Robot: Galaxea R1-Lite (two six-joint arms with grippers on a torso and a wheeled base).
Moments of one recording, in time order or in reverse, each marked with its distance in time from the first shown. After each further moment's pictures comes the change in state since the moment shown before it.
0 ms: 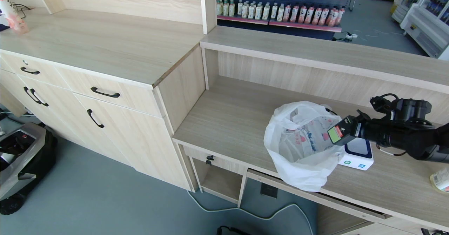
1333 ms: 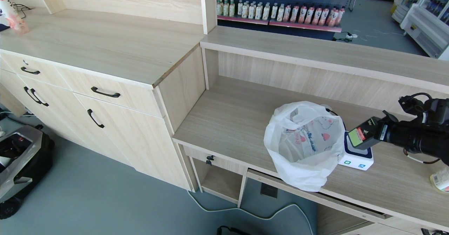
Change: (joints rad) left arm 0.000 0.000 0.000 0.000 0.000 0.000; right arm -0.090 -0.181 0.173 0.008 -0.008 -0.008
